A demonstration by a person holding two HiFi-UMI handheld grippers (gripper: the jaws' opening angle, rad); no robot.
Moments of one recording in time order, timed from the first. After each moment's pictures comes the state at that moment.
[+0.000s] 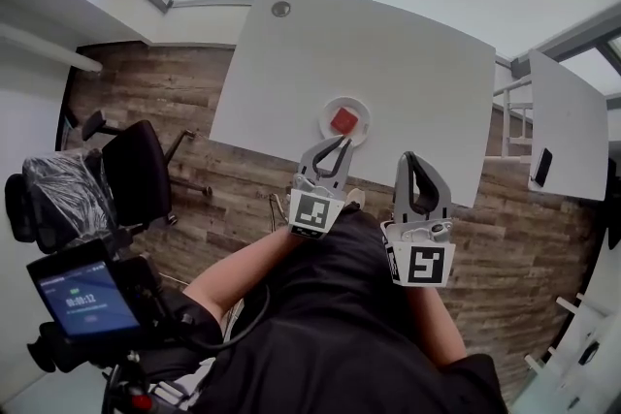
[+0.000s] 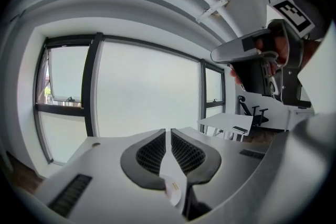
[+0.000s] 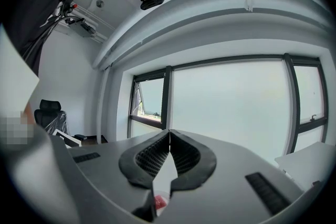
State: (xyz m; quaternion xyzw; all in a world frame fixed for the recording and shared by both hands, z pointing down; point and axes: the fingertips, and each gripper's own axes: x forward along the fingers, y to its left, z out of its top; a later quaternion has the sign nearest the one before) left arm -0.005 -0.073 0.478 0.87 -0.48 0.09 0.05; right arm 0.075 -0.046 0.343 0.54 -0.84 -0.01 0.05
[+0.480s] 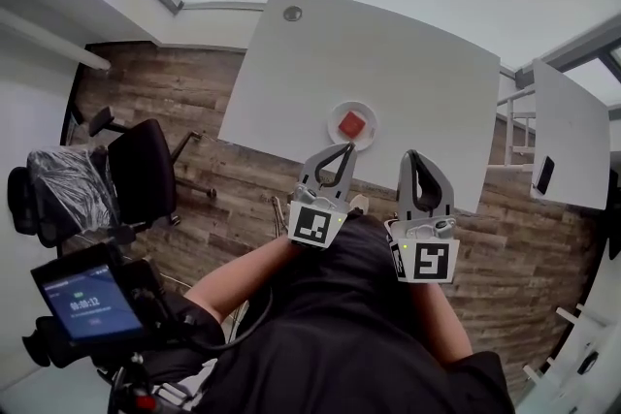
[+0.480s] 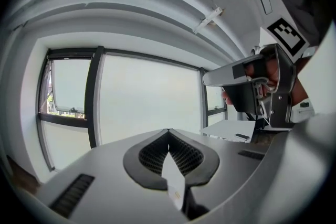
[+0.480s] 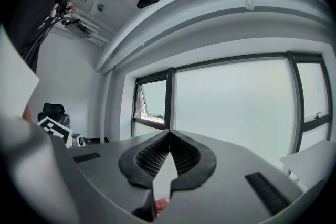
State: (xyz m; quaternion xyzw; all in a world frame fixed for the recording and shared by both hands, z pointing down) left arm -0.017 -0.052 0.427 0.87 -0.49 0.05 0.01; right arm 0.063 -0.040 0.333 0.53 -0.85 -0.01 0.04
